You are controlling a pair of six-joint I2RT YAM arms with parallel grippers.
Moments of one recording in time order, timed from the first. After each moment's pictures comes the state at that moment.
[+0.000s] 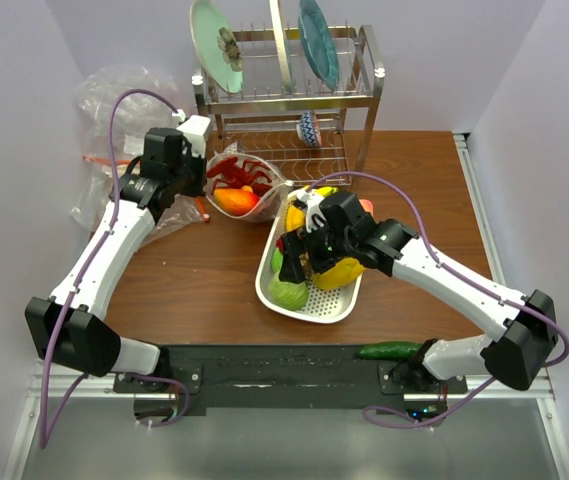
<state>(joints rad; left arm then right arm) -0.26 1.39 1.38 -0.60 0.02 0.00 0.80 1.32 1.16 -0.61 -0.26 0.36</state>
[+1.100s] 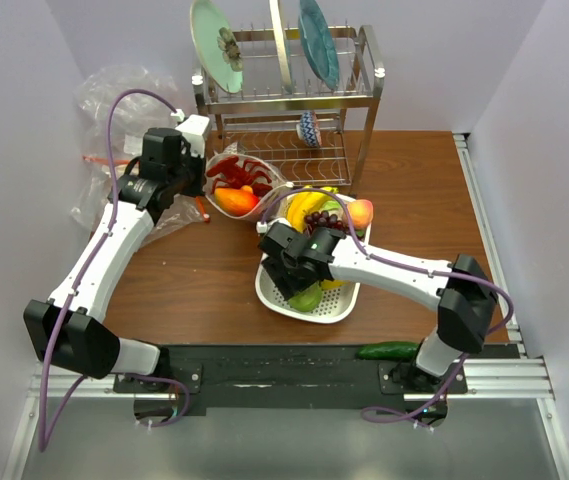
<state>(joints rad) -0.26 1.38 1.38 -0.59 0.01 0.00 1.04 1.65 1.34 -0.88 0.28 0.38</state>
